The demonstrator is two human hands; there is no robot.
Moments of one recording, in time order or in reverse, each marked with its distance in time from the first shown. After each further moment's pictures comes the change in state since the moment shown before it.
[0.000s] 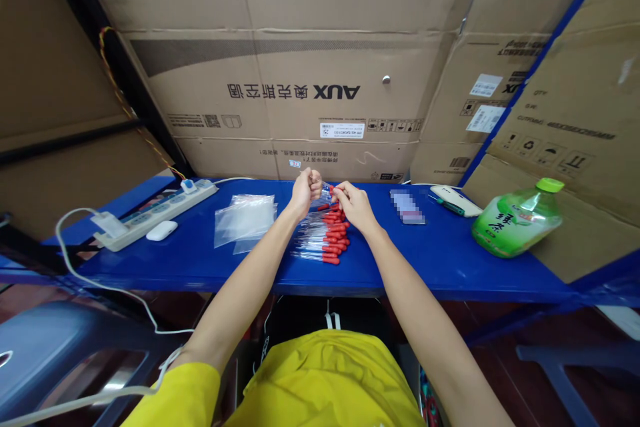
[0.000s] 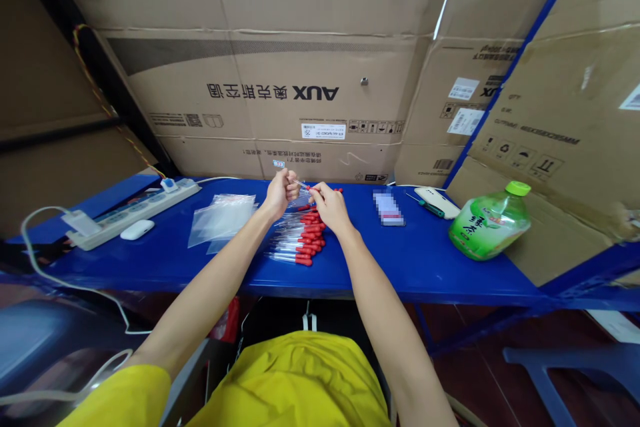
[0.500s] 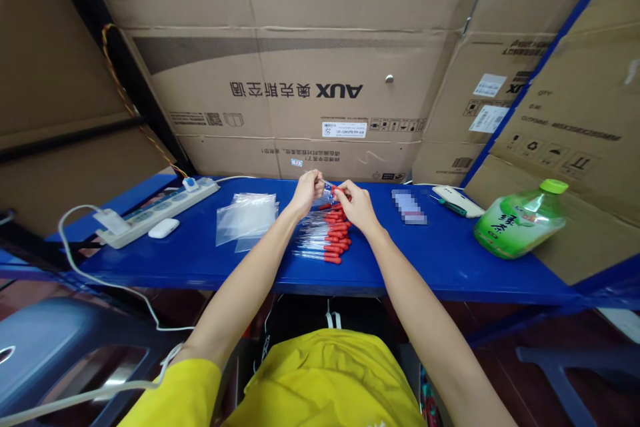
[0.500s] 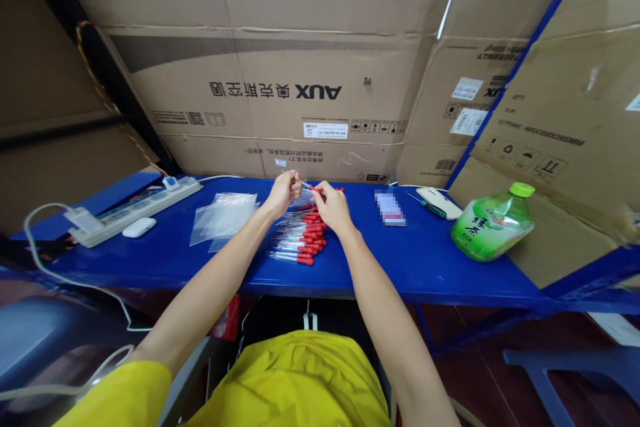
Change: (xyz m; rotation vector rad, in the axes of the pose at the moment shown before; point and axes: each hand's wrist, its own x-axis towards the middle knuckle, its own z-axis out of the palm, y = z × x) left_hand 0.004 -0.007 -0.004 0.104 0.019 0.046; right_hand 0.000 0.004 0.002 -0.048 0.021 -0.006
